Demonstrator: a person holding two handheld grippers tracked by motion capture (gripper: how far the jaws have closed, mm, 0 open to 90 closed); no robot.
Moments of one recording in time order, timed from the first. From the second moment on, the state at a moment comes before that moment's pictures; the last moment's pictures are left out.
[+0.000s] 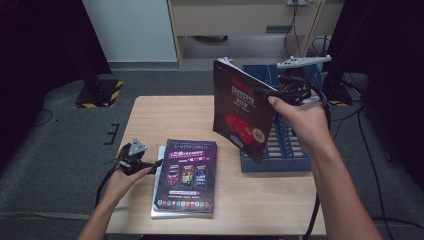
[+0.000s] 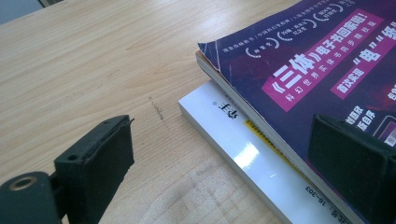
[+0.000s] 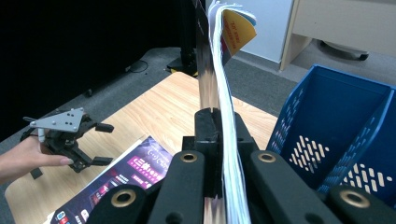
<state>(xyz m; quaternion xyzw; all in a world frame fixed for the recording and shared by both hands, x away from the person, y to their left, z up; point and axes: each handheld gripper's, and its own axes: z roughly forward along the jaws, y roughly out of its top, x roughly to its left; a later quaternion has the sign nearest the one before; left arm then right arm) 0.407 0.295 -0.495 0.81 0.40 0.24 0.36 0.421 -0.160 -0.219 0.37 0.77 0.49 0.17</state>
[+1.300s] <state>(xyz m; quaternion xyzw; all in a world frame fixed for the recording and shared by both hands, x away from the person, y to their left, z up) 0.407 0.292 -0.496 0.81 0.39 0.24 0.36 0.402 -0.220 -0.207 0.41 0.75 0.48 0.20</state>
